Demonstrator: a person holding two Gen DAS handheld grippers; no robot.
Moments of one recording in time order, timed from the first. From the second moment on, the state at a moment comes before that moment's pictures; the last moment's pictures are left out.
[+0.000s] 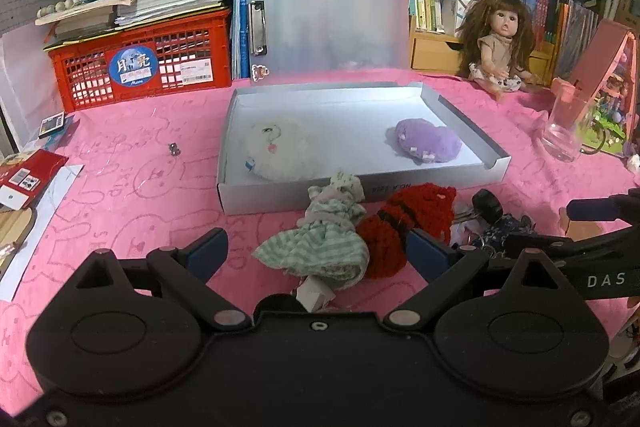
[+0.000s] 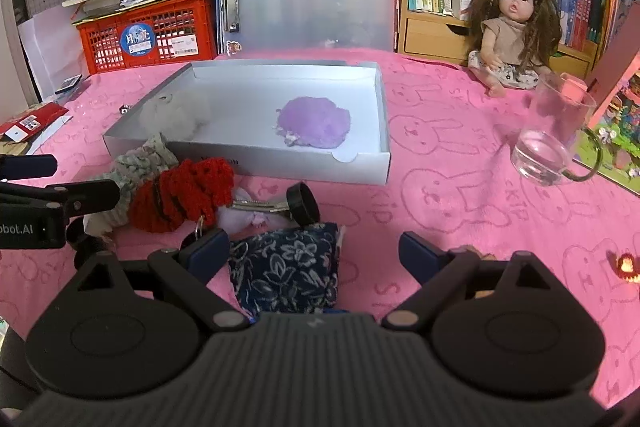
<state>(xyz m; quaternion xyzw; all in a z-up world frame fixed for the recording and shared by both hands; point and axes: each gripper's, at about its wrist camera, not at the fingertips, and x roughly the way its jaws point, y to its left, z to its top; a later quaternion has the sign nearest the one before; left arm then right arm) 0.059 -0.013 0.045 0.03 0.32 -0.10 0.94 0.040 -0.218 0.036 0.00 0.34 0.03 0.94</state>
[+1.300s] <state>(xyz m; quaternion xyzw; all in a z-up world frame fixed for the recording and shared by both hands) 0.054 -0.003 0.016 0.02 0.36 -0.09 0.93 0.030 -0.205 0.019 -0.03 0.35 0.06 0.94</state>
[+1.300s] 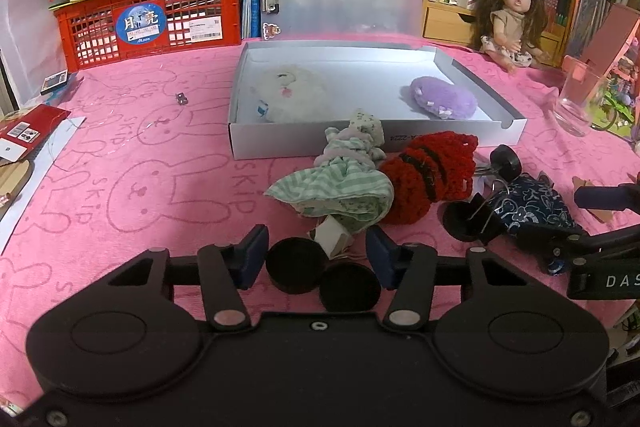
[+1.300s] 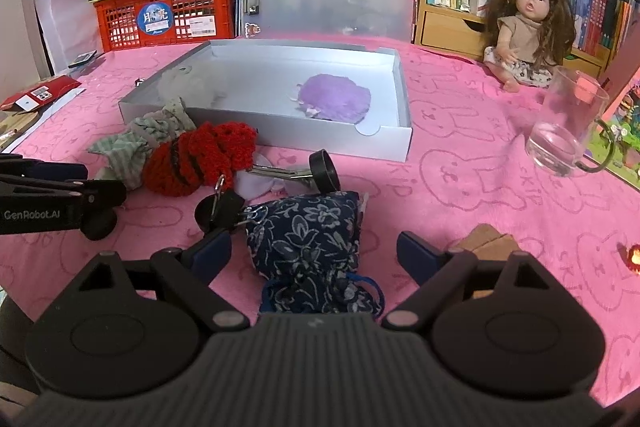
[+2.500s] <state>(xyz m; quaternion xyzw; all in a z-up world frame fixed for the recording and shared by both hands) 0.033 0.012 0.009 0.03 0.36 -0.08 0.93 0.027 -0.202 0.018 -0.03 0.34 0.06 0.94</state>
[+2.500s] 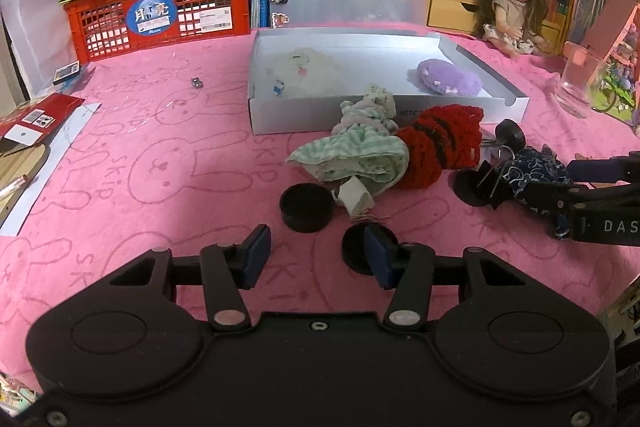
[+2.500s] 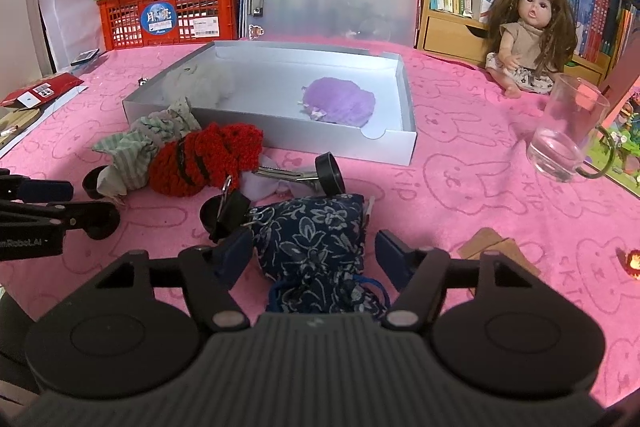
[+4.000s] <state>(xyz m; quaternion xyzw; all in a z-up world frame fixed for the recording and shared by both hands) 0.017 -0.013 0.022 0.04 0.35 -0.12 0.93 0.021 -0.203 0.027 -0.02 0.34 0.05 0.94</state>
